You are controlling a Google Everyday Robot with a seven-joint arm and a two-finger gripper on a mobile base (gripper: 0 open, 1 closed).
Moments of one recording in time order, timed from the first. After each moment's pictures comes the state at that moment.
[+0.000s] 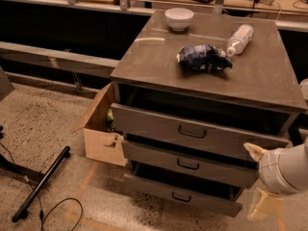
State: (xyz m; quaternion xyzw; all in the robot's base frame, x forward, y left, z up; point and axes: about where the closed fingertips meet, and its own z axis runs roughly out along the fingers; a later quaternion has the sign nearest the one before) arm 0.398 -0.258 0.704 -0.63 0.75 -0.01 0.20
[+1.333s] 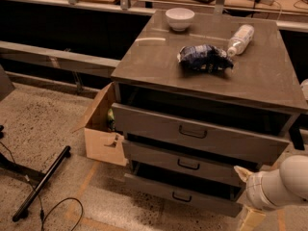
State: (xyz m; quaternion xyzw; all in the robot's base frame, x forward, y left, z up) arm 0.401 -0.265 0.582 -0.62 0.76 0.03 0.19
